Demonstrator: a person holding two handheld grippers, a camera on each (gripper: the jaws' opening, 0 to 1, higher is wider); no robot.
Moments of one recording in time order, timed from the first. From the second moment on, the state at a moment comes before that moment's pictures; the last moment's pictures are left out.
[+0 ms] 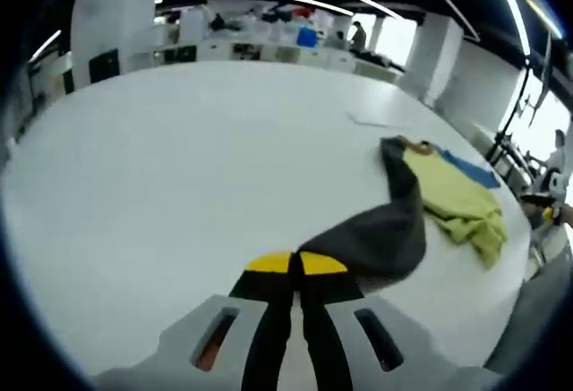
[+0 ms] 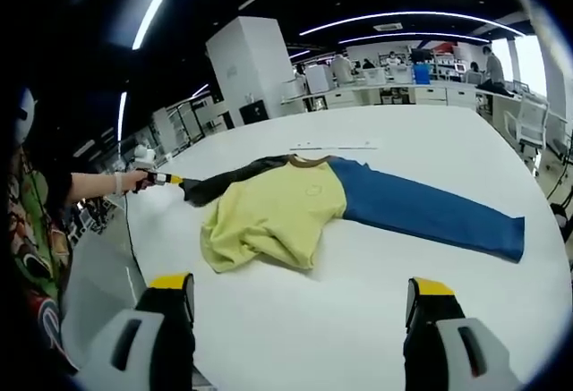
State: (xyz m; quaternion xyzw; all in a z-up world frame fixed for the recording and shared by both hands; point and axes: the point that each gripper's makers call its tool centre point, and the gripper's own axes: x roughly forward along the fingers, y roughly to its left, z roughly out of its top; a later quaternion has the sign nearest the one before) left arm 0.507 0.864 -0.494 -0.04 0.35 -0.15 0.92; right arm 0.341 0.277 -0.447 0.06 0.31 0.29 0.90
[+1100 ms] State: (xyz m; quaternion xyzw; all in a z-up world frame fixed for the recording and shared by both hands) left arm 0.576 0.925 -0.537 0.06 0.43 -0.13 0.89; right arm 0.346 0.281 -0.461 0.03 0.36 0.28 0.89
